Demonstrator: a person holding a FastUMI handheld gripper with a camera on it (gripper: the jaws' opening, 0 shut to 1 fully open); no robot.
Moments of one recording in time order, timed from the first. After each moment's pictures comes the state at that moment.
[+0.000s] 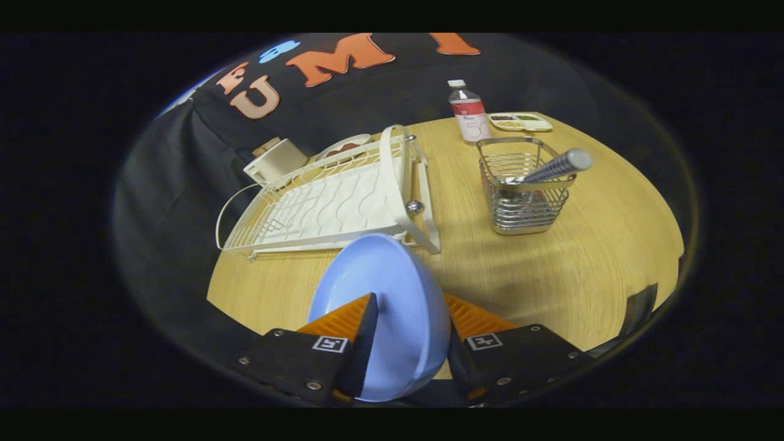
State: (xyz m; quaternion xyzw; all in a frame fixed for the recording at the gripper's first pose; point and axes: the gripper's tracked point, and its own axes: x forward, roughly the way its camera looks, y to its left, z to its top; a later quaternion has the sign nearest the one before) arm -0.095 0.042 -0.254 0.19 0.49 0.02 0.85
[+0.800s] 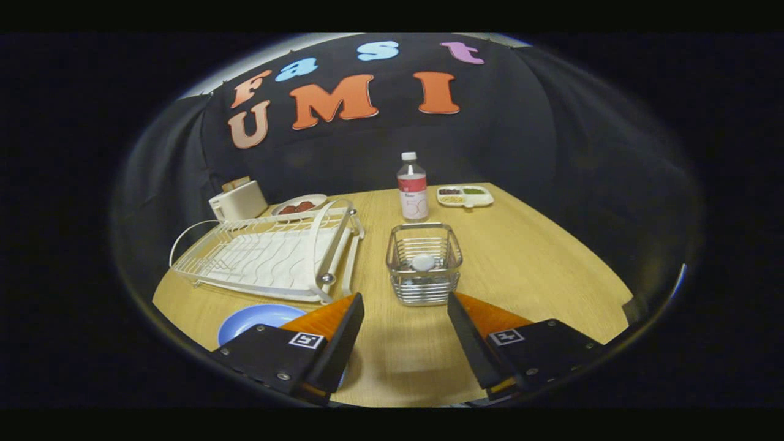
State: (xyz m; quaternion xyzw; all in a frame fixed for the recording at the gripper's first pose) arm -0.045 -0.069 -0.206 0.07 0.30 -0.09 0.95
